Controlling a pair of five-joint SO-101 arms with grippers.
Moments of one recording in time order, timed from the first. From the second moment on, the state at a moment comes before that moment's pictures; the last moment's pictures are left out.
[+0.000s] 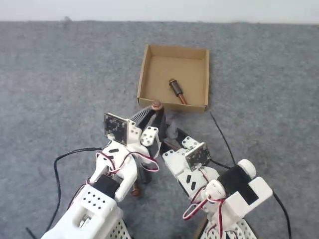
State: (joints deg) left arm 22.4 -64.6 92.6 -1.8 18.2; right arm -36.9 6.2 94.5 -87.2 2.1
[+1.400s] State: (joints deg) left arm 25.6 -65.3 95.7 -0.4 13.1; right arm -35.3 6.2 94.5 -90.8 2.2
